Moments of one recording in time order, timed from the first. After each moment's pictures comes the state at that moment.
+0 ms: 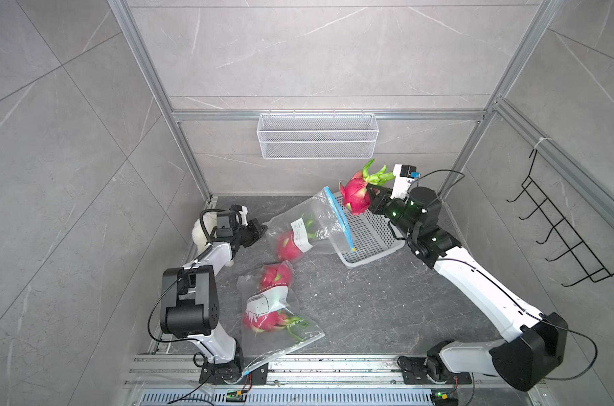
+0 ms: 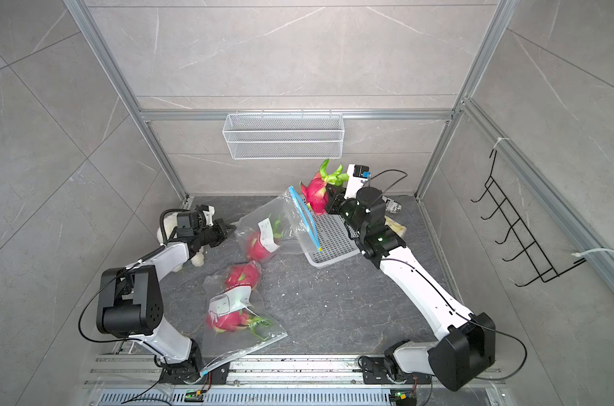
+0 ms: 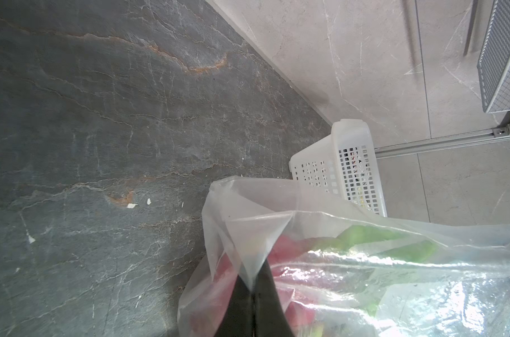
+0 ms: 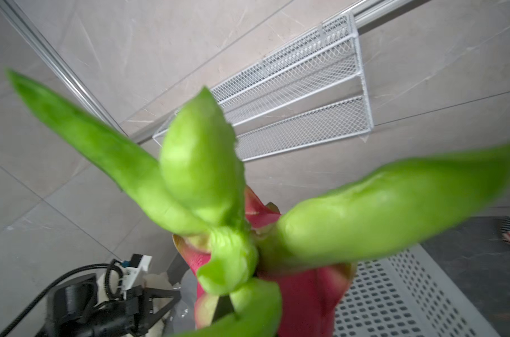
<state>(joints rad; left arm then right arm) 0.05 1.65 1.00 -0.01 0.60 -0.59 0.43 1.38 1.29 -0.01 -0.02 0.43</state>
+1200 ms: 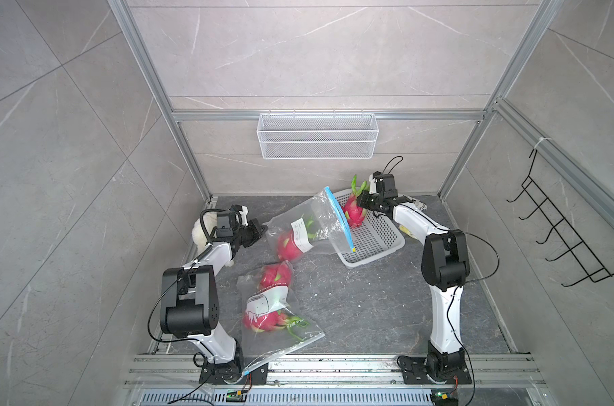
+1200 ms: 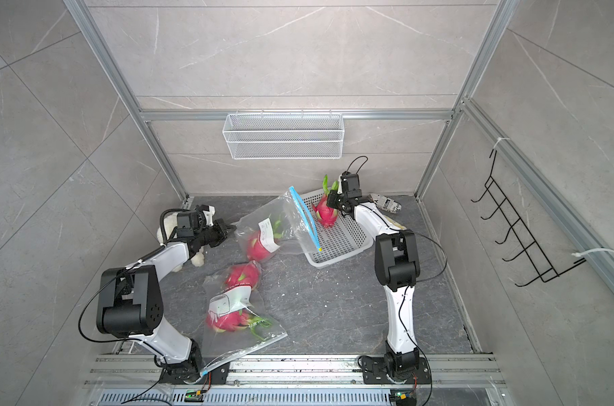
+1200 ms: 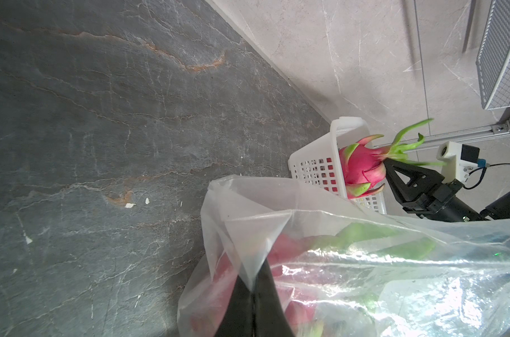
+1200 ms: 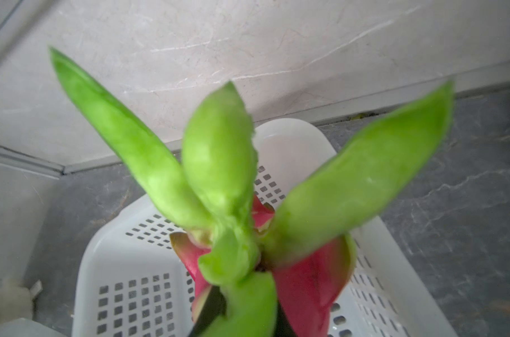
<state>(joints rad) 0.05 1.65 1.00 -0.01 0.61 -0.58 0.23 2.20 1.85 -0.29 -0.18 0.44</state>
